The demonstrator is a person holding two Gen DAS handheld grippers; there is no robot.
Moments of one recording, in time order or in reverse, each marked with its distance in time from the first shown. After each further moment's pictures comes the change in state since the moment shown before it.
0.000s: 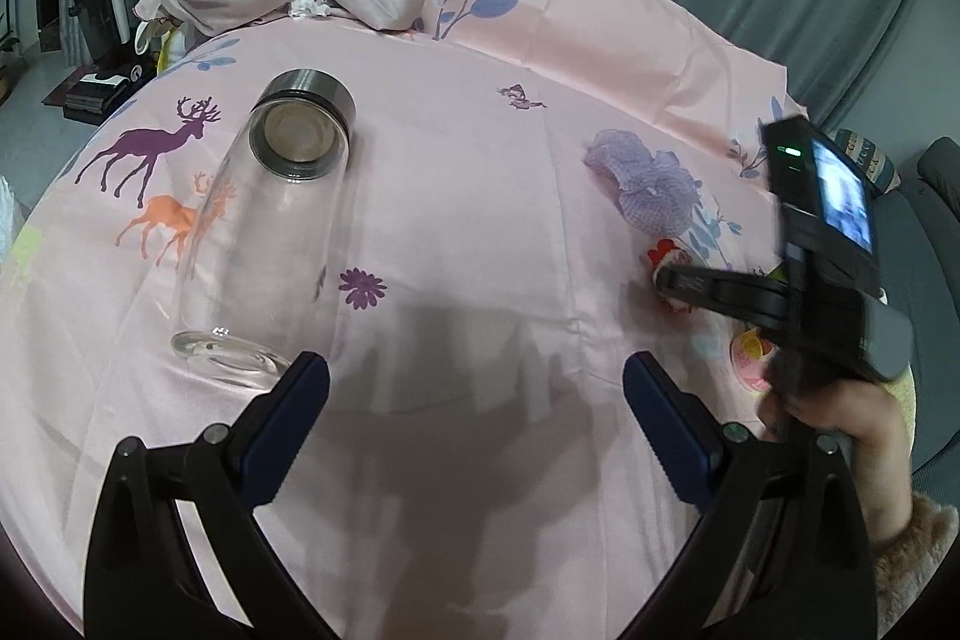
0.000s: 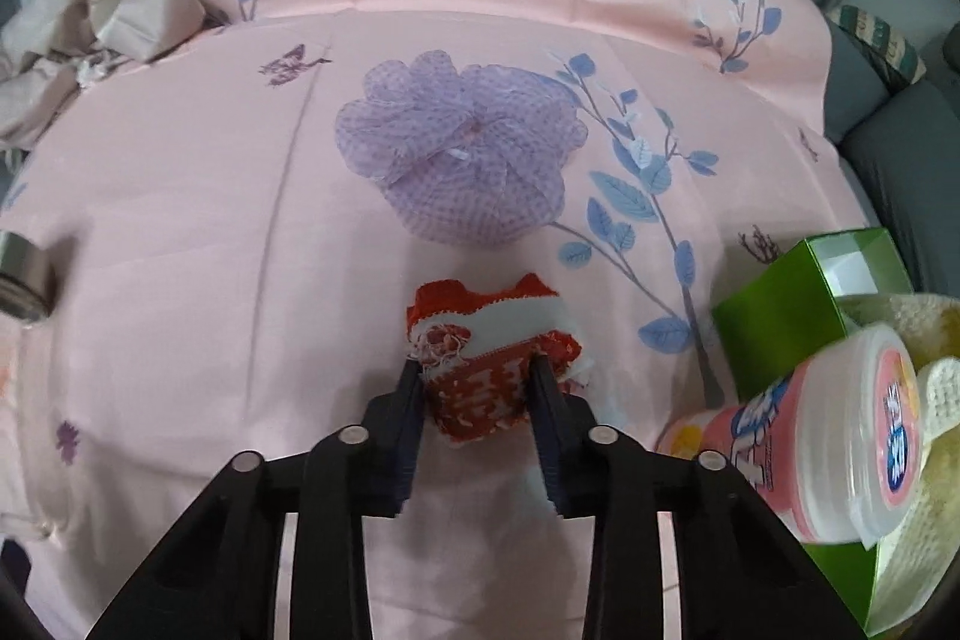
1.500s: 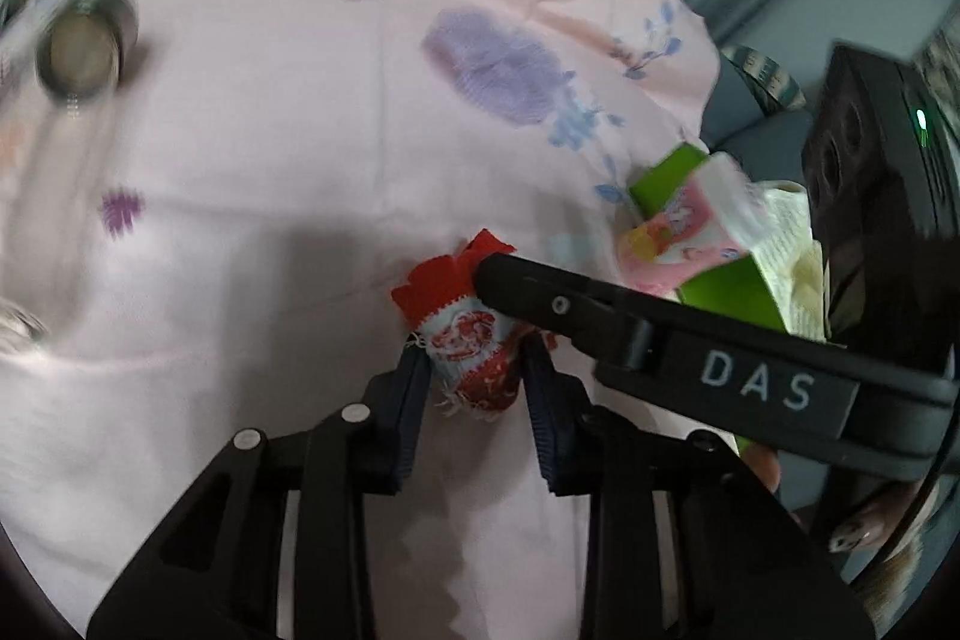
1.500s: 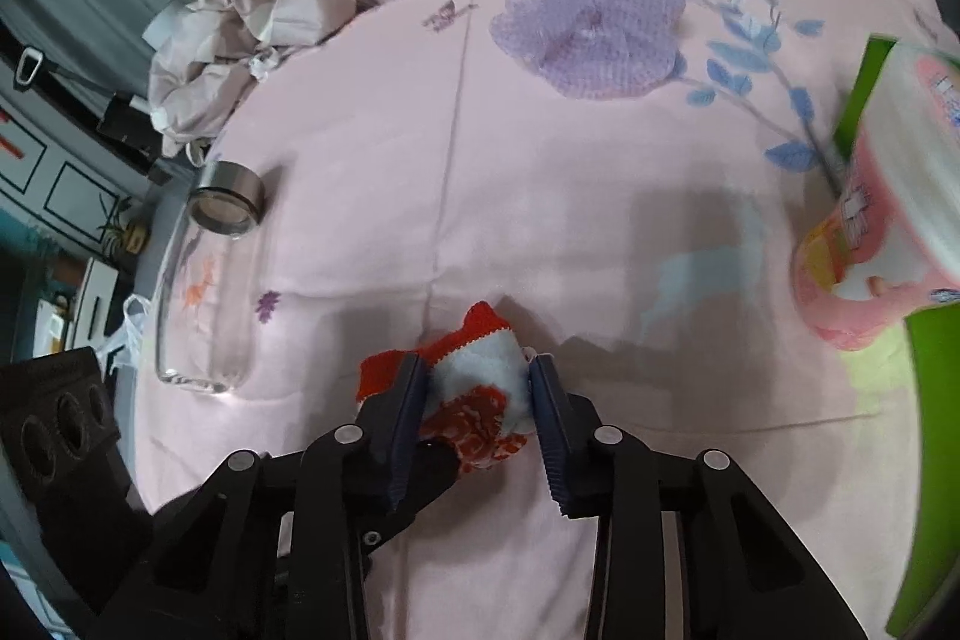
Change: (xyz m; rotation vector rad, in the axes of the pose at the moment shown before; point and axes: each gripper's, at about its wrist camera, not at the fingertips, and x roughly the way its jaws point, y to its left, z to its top) left arm 0.036 -0.056 -0.021 0.118 0.173 -0.296; right arm -0.030 -0.022 -0.061 0.062 0.064 0.518
